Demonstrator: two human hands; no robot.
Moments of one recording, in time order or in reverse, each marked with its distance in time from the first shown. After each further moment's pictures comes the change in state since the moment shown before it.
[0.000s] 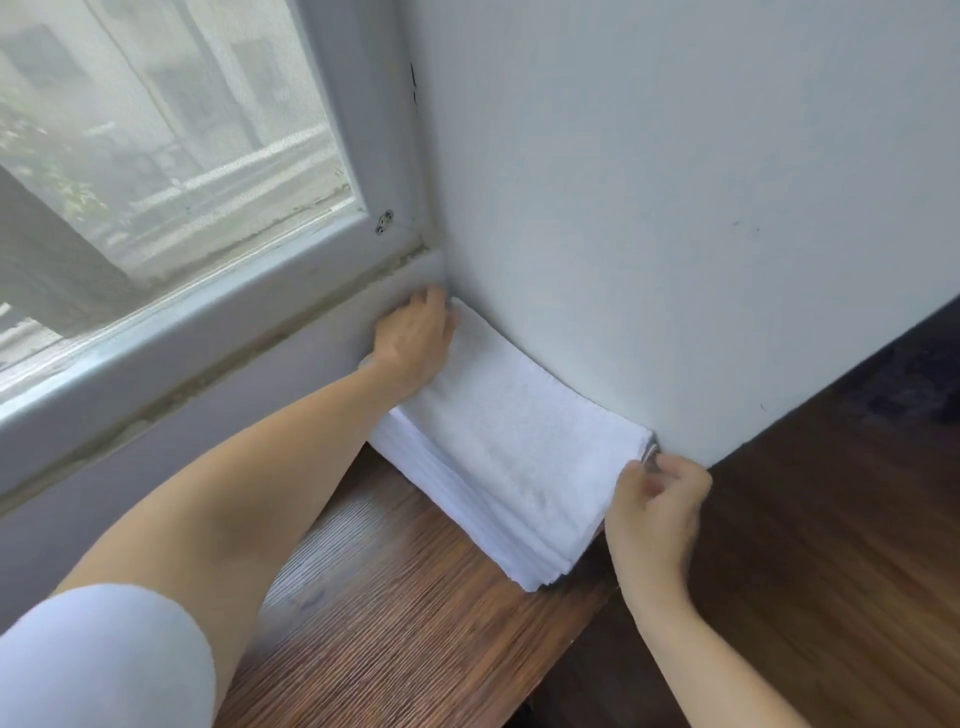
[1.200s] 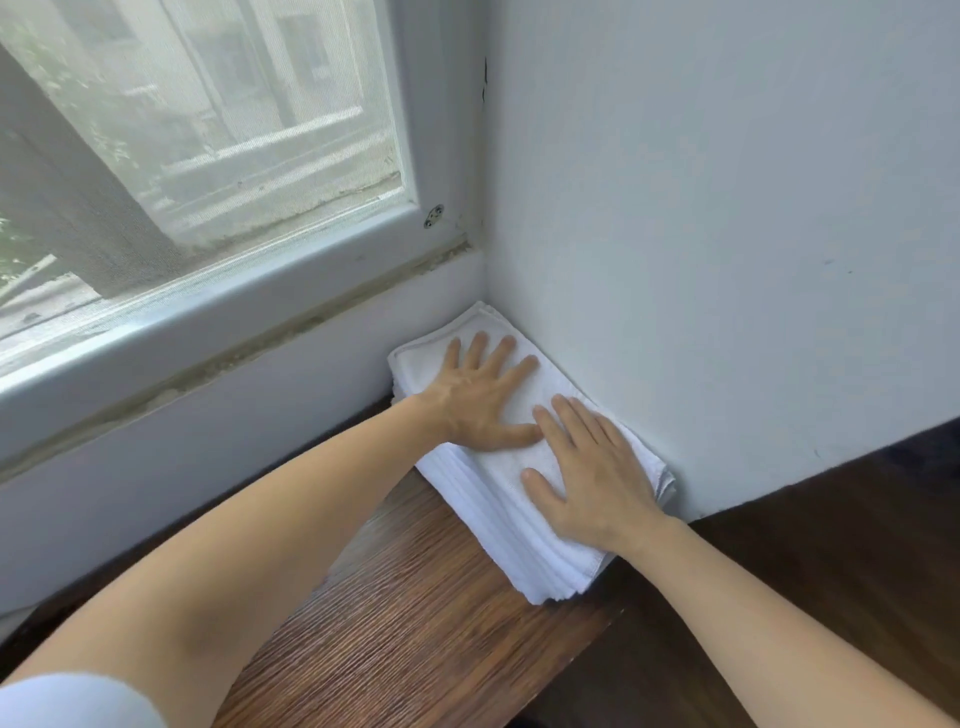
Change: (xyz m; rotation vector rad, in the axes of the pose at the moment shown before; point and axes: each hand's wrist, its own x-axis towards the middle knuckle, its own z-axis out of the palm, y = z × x) left_hand -0.052 0.024 0.007 0.084 -0.496 0.279; right_hand 0.053 -0.004 0.059 -1.016 -0.737 -0.963
